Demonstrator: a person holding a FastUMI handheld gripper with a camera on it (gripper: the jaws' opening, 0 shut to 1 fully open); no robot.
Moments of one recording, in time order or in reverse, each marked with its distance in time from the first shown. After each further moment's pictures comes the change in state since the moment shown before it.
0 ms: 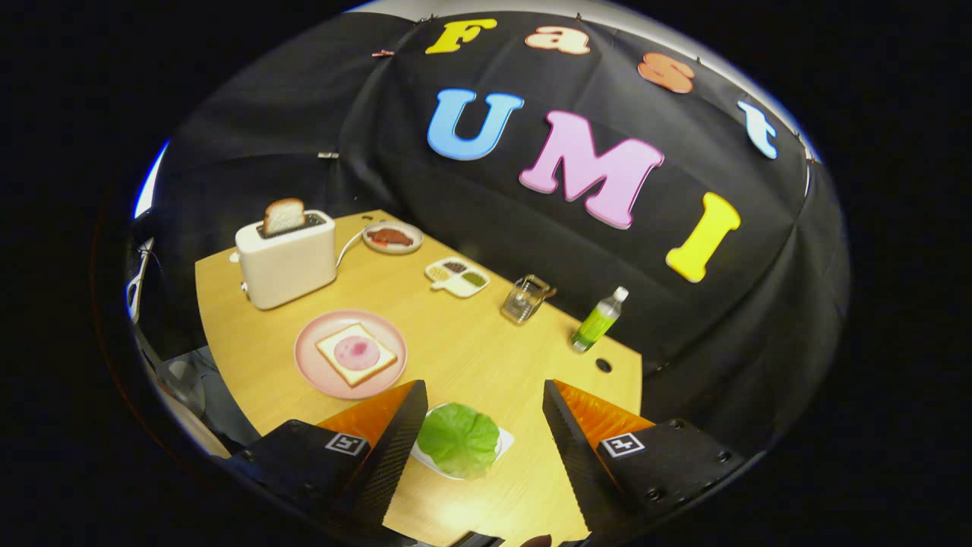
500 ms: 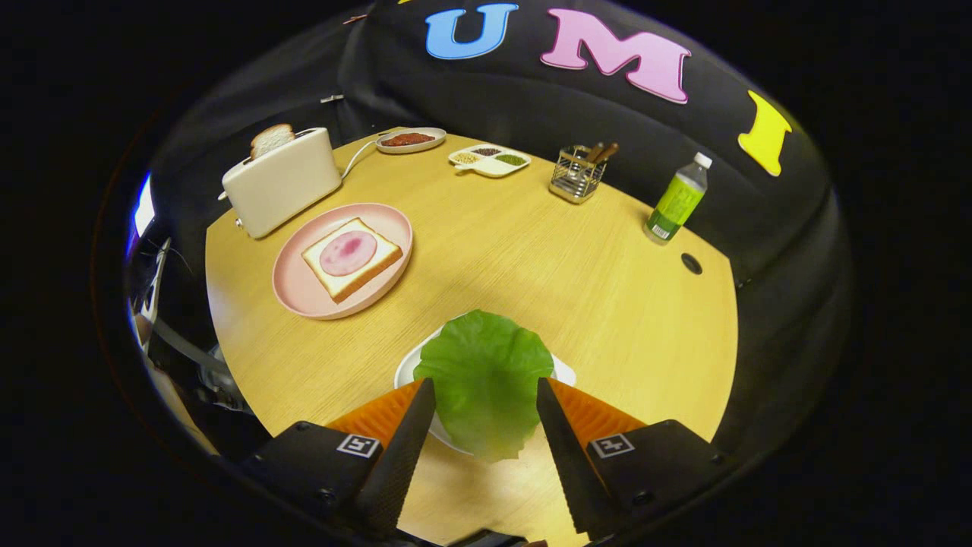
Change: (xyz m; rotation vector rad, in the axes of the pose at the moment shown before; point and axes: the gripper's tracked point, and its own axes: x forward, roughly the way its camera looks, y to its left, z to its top) arm 0.090 0.013 -0.127 0.110 0.308 0.208
